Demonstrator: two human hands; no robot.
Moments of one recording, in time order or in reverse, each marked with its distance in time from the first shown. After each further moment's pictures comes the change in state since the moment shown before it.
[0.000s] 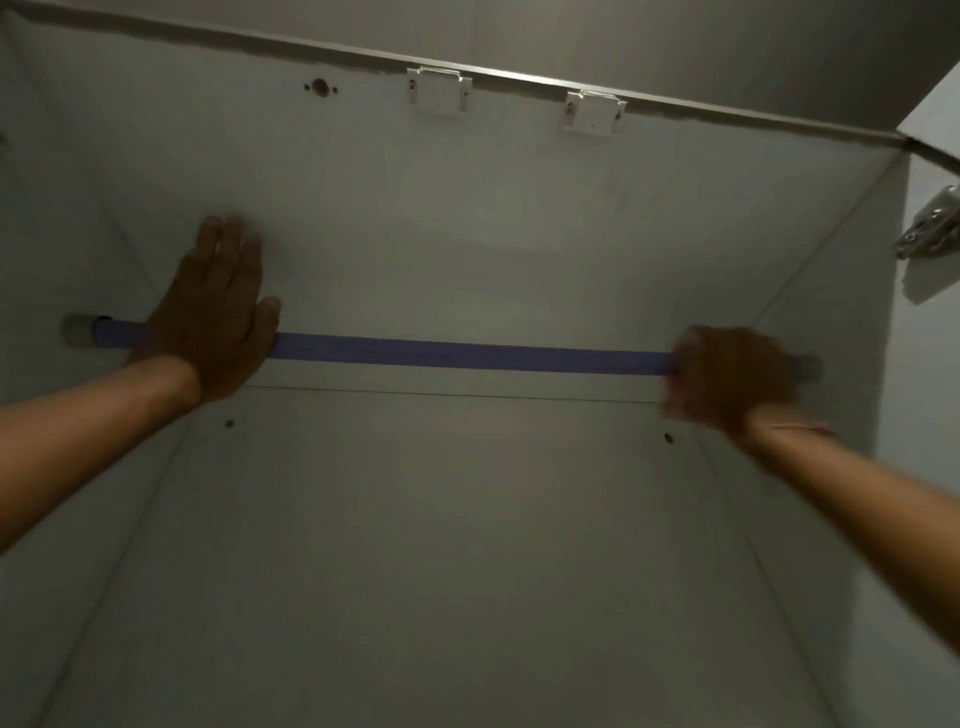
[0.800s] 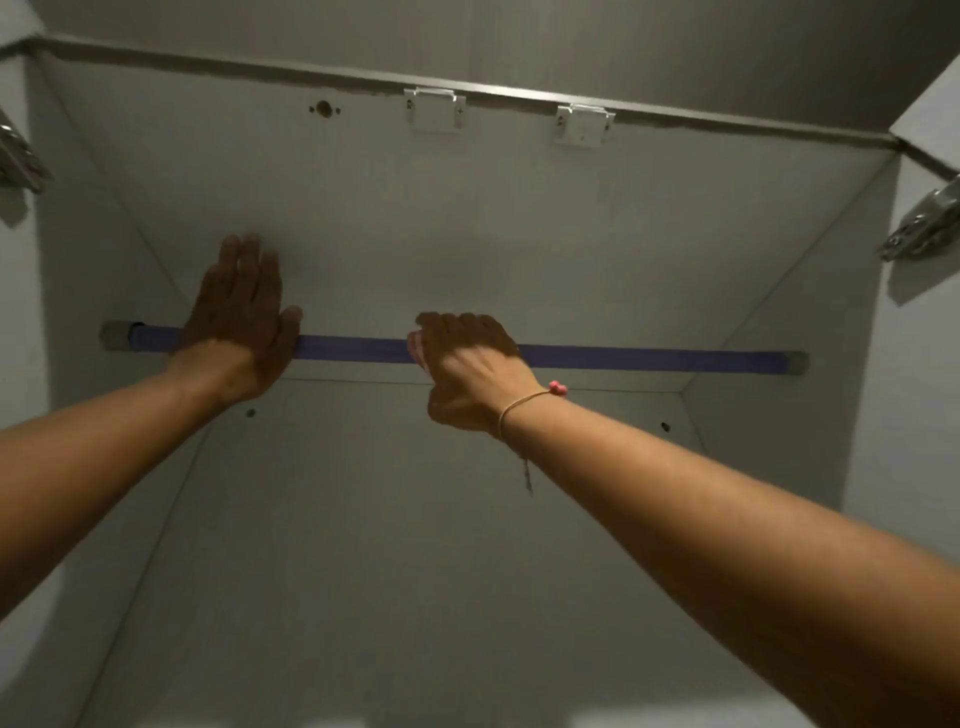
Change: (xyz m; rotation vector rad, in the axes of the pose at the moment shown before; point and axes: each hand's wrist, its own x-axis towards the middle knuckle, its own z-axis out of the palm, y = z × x) left_hand -0.004 0.017 -0.016 -0.024 -0.196 -0.148; right_hand -0.003 -0.203 -0.043 0.361 0.070 -0.582
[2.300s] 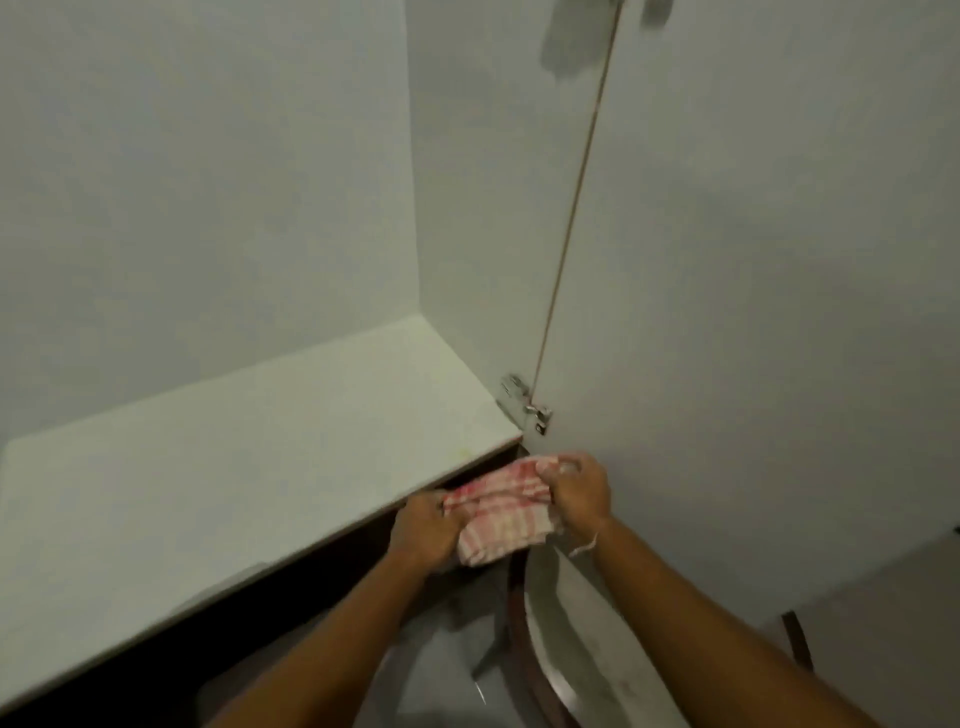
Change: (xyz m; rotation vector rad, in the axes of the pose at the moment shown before) left_hand -0.720 0.497 -0.472 -0.999 -2.037 -1.004; right_hand -0.812 -0.254 -0.462 0.319 -0.819 2.256
